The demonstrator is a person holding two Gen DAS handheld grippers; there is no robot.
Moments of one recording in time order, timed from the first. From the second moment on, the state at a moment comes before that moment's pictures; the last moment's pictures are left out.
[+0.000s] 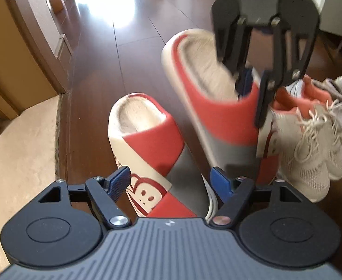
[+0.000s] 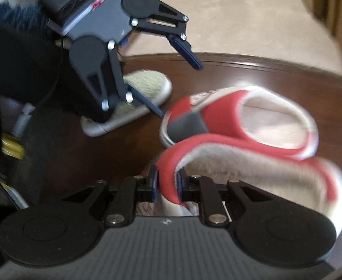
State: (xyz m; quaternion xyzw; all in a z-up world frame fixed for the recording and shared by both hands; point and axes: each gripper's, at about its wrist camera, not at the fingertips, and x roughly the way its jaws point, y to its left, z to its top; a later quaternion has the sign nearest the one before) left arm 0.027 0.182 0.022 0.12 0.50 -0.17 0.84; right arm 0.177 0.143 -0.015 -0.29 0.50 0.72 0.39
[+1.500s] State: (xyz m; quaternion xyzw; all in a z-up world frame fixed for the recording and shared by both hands) left arm 0.110 0.207 -0.084 0.02 0.65 -0.16 0.74; right arm 0.092 0.101 -0.045 -0.25 0.47 0.62 0.58
